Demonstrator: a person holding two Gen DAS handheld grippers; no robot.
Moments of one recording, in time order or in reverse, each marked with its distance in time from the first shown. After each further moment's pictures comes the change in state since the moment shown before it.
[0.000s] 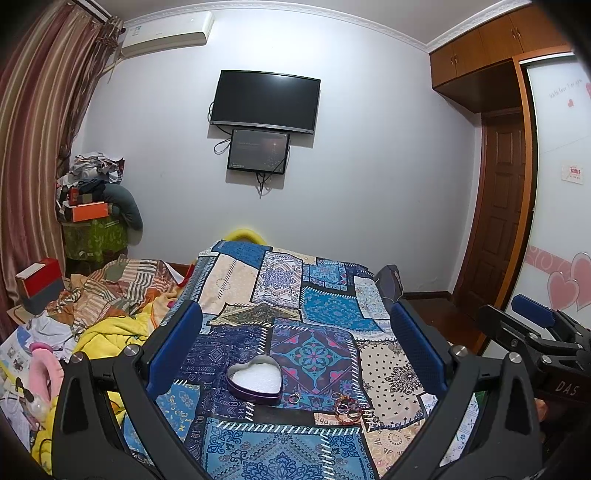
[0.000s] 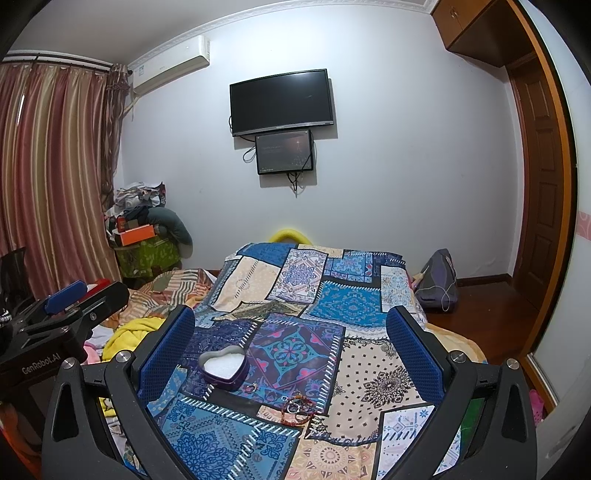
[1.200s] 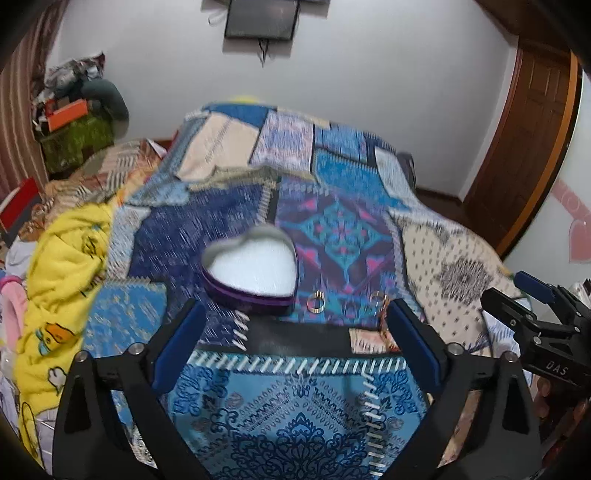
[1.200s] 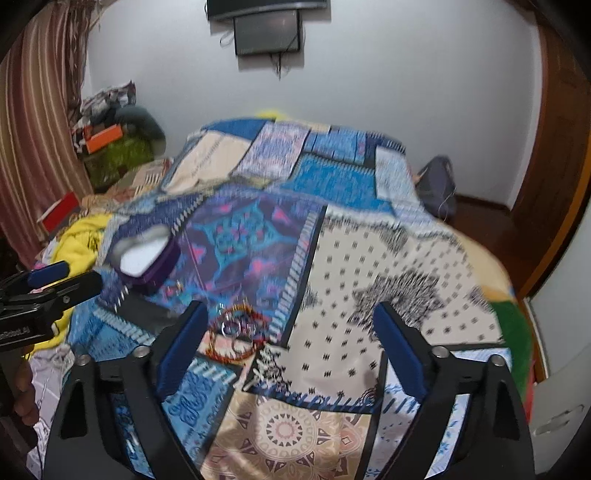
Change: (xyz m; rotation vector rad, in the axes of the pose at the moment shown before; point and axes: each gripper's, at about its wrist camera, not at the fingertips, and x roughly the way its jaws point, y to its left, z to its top) left arm 0.159 0.023 -0.115 -0.030 0.524 -0.002; right arm 0.134 -0.056 -0.100 -0.014 0.460 -0.031
